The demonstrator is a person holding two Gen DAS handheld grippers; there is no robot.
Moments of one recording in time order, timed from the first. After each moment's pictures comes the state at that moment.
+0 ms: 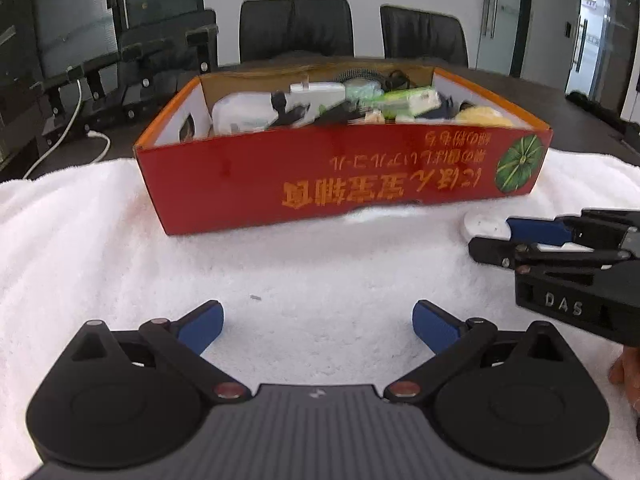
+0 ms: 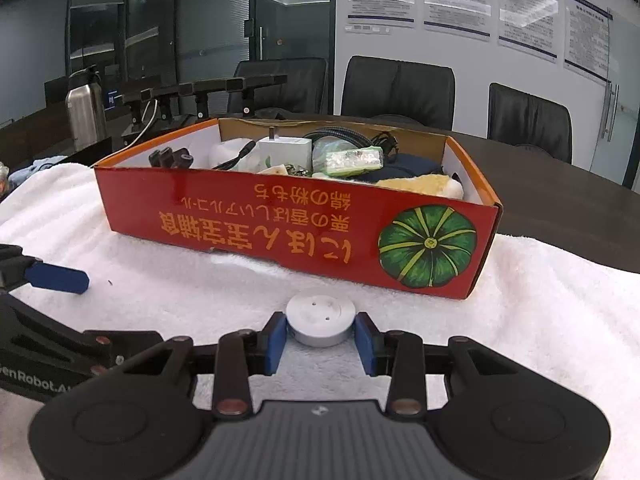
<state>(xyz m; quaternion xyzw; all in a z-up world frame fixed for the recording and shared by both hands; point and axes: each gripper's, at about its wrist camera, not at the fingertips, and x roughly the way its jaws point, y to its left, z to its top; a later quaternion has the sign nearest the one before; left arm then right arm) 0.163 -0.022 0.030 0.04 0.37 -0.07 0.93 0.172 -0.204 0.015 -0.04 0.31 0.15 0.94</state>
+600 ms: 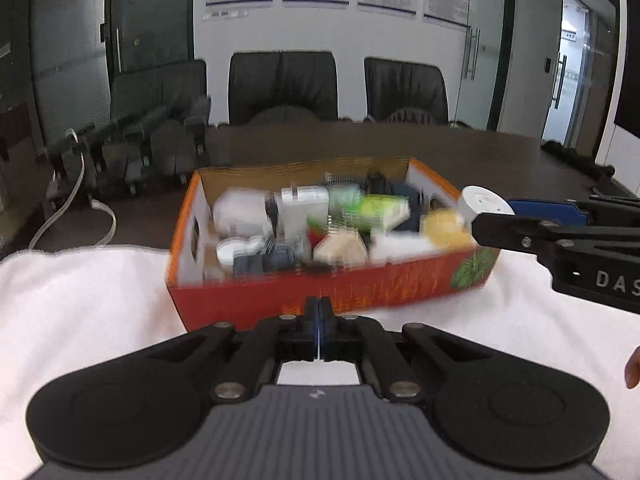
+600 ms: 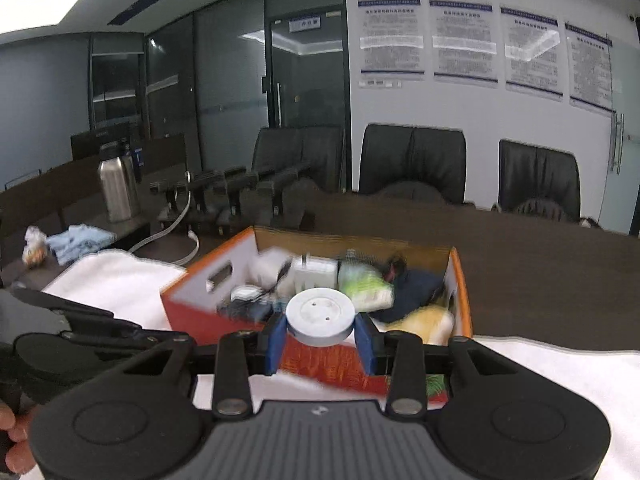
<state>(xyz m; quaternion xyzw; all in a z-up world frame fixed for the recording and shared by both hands) 0.166 -0.018 0.129 0.02 0.32 -0.10 0.94 0.148 -0.209 0.150 -0.02 0.24 0.18 0.96</state>
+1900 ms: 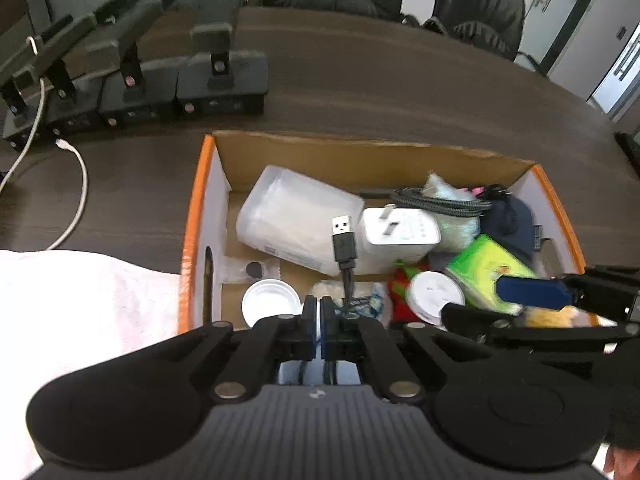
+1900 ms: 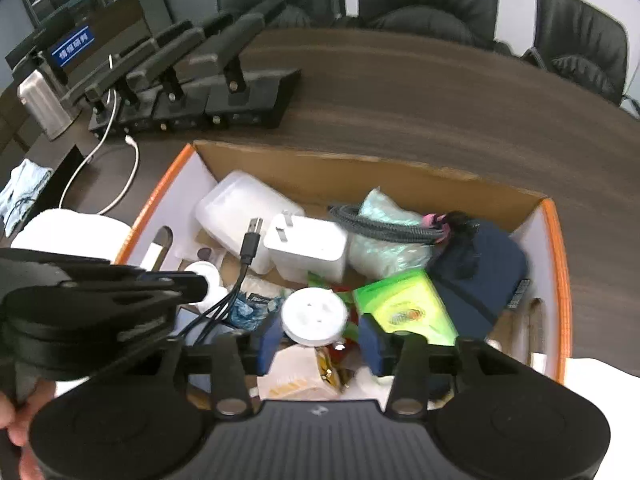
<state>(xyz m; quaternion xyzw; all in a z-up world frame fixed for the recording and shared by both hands) 0.375 0.016 0.114 -0.04 0.52 -0.06 0.85 0.370 -0.142 0.126 -0.02 0.52 0.15 0.84</state>
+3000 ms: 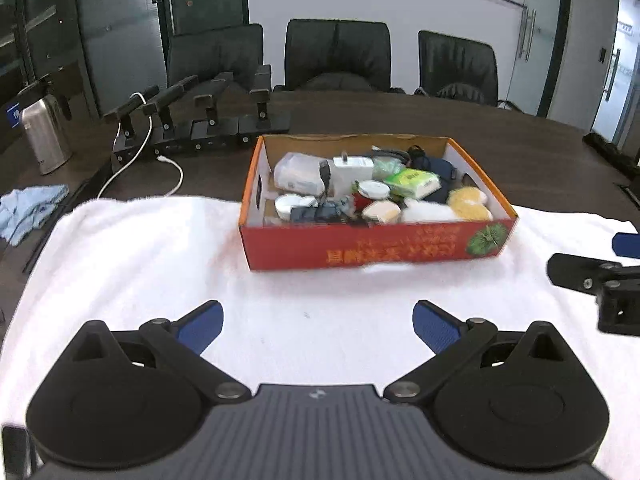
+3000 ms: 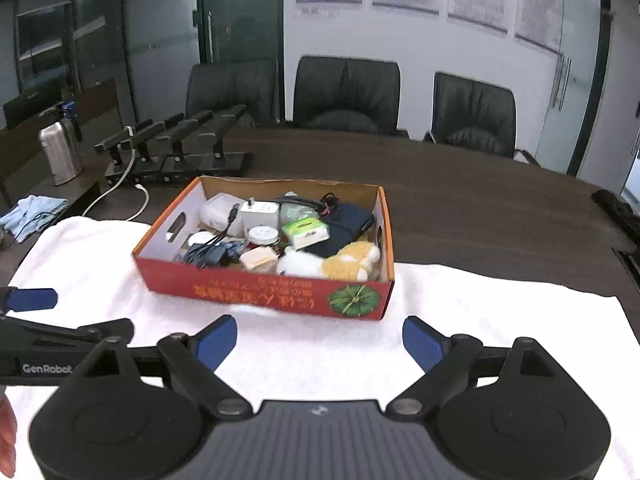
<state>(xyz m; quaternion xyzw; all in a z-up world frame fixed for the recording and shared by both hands) 0.103 -0.011 0.157 0.01 0.38 -0.02 0.92 0.085 -0.215 0.178 -0.02 0.35 0.06 0.94</state>
